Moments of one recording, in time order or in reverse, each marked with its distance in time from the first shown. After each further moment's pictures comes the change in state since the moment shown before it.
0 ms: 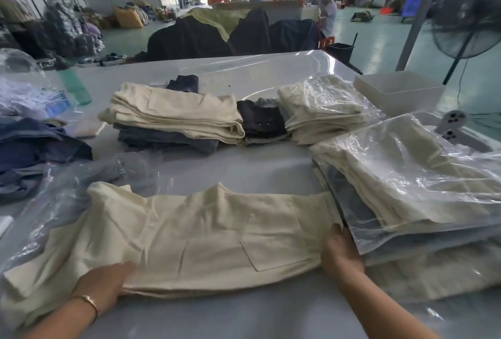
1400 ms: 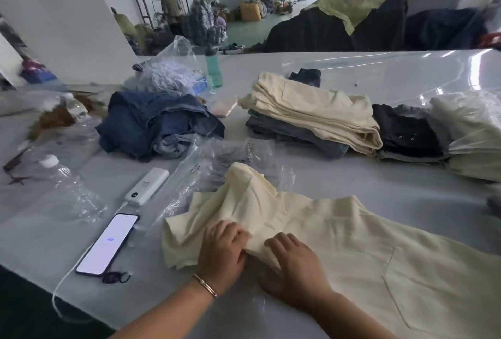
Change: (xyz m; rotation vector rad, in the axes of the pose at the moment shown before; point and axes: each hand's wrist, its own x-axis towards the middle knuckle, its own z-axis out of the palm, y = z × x) left_hand -0.026 -0.025 0.006 -0.331 0.802 -0.096; right_hand -0.147 -0.253 0.090 0.054 -0.116 -1.319
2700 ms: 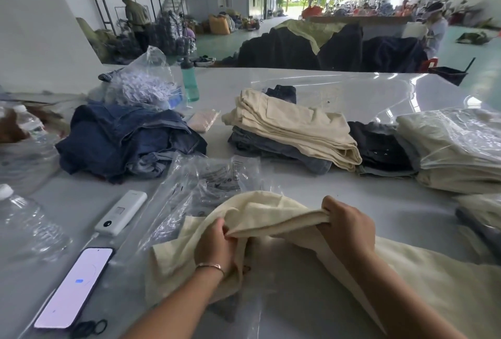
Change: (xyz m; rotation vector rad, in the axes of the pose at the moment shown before) left_hand 0.074 -0.035 0.013 -0.500 -0.152 -0.696; right_hand 0.056 0.052 -0.078 -0.248 0.350 0.436
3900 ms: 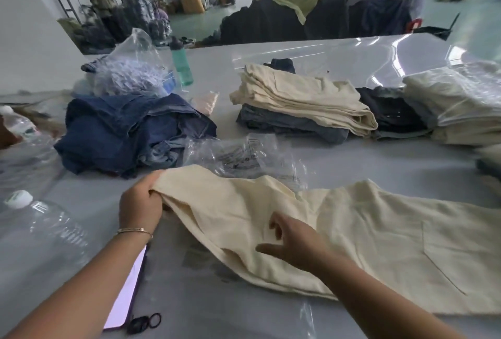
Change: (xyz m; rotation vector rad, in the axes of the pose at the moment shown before) left_hand 0.089 -0.112 -0.163 0.029 0.272 0.195; right_hand -0.051 -0.134 0.093 0.244 -0.597 -0.034
